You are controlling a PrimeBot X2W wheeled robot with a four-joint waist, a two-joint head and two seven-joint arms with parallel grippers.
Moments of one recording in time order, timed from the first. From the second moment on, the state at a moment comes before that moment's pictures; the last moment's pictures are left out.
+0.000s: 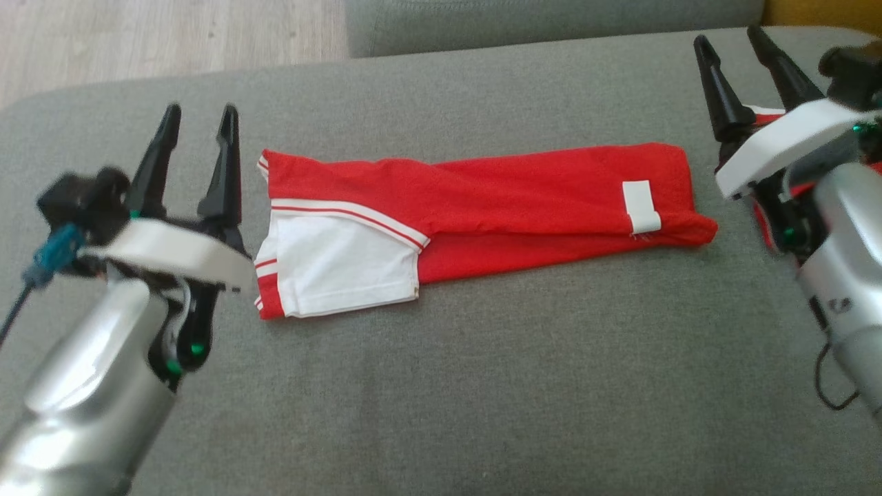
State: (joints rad) left arm -0.61 0.49 -0.67 0.27 -0.90 0.13 -0.19; right arm -0.83 -0.40 0.56 0.74 0.68 0.13 -0.13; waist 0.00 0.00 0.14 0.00
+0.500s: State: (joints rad) left arm -0.31 0.33 -0.44 0.24 -0.69 0.14 -0.25; right arm -0.45 -0.15 0.20 0.60 0.32 0.13 -0.25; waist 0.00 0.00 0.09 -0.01
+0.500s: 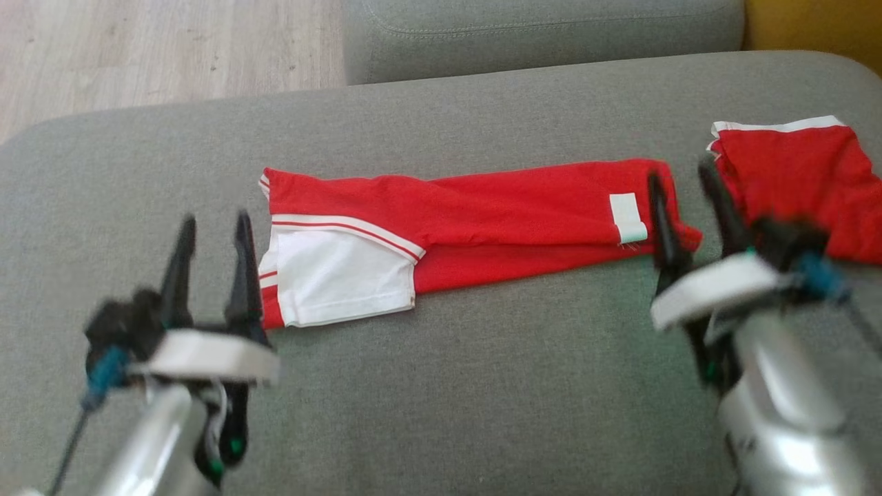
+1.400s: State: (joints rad) left arm -0.21 0.09 -0.16 0.31 -0.27 -0.03 -0.25; right arm -0.32 -0.06 -0.01 0.52 0.12 0.13 -0.24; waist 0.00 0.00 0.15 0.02
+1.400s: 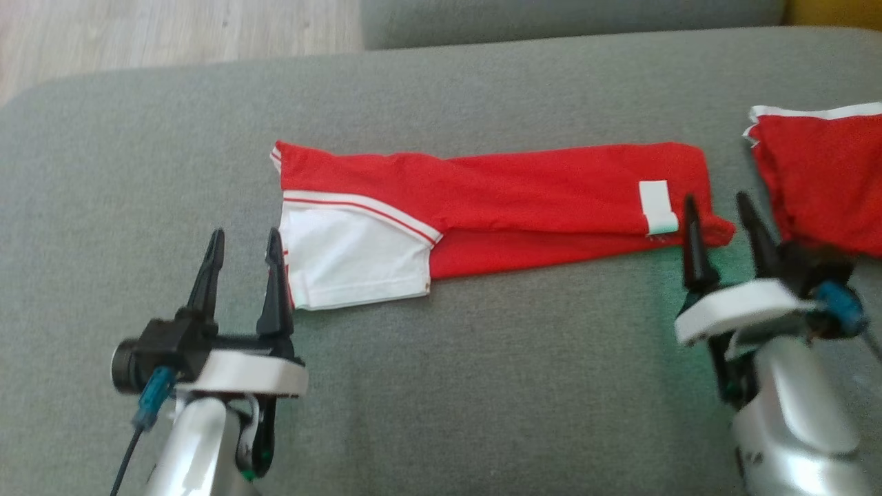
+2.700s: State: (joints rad) left arm -0.32 0.04 -0.13 0.33 -0.19 -0.05 -0.25; right arm -0.64 -0.16 -0.30 1.07 0.06 0.13 -0.20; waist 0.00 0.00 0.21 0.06
